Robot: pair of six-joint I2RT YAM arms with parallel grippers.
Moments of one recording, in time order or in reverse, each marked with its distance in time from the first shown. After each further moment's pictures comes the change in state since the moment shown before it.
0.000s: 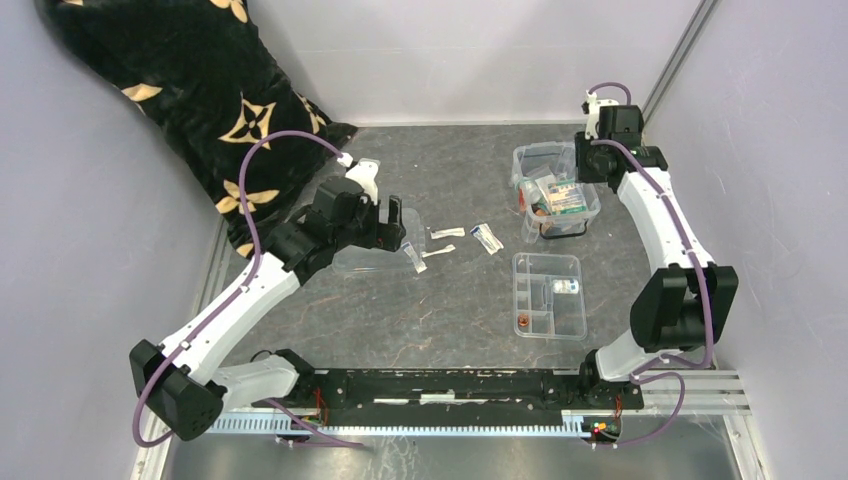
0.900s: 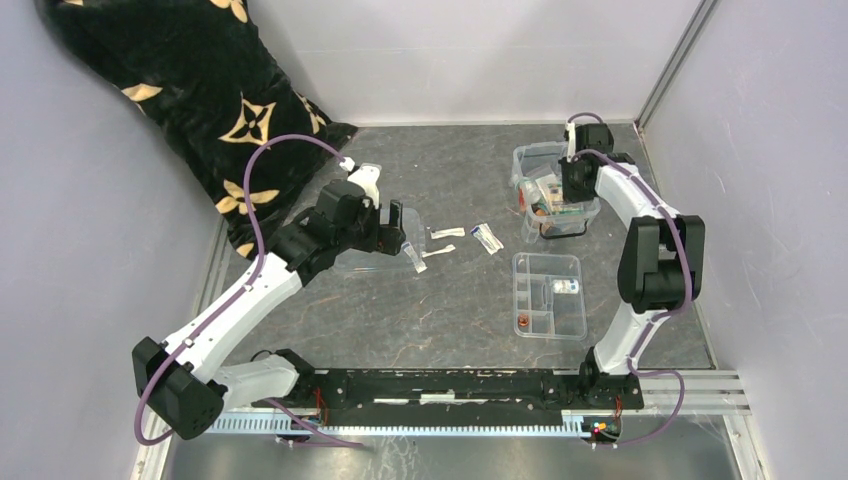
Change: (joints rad) left arm 0.000 0.015 -0.026 0.000 0.005 -0.008; right arm 0.000 0.246 -0.051 0.087 0.008 0.030
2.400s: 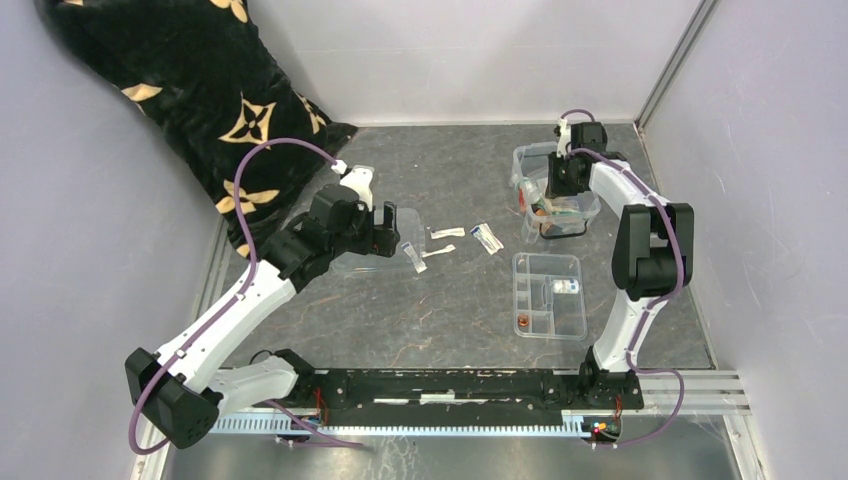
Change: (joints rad) left arm 0.000 -0.052 -0.023 -0.013 -0.038 -0.009; right arm 0.009 0.106 0.037 0.105 -0.211 0.048
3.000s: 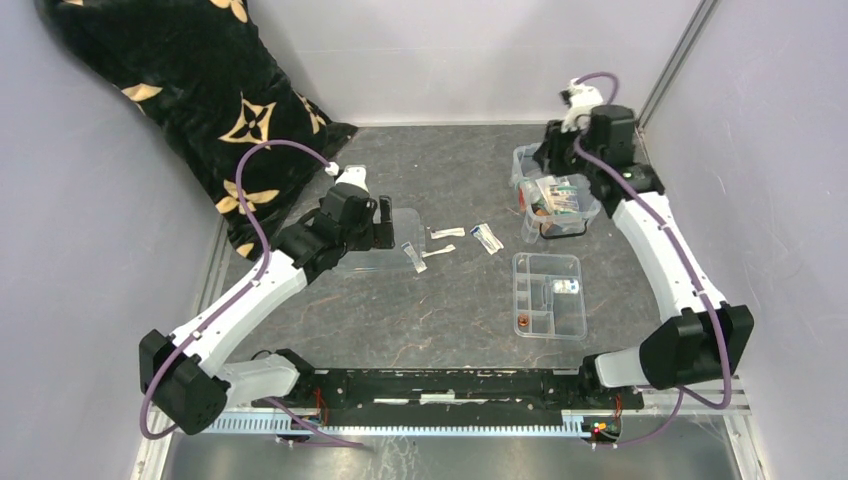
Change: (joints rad) left arm 0.006 0.068 -0.006 -0.005 -0.156 -0.135; right arm 0.094 -0.523 -0.064 0.047 -0.080 0.048
